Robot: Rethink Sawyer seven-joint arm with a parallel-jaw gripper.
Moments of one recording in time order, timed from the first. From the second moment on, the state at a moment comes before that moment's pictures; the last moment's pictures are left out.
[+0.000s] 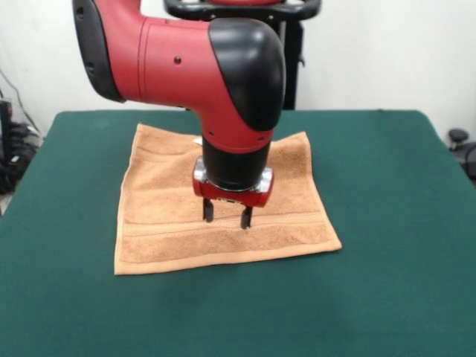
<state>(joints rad) -0.26 -0.33 0.06 1.27 -0.24 0.84 1.86</state>
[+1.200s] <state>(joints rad) -0.22 -0.32 0.06 1.27 -0.21 0.84 1.86</state>
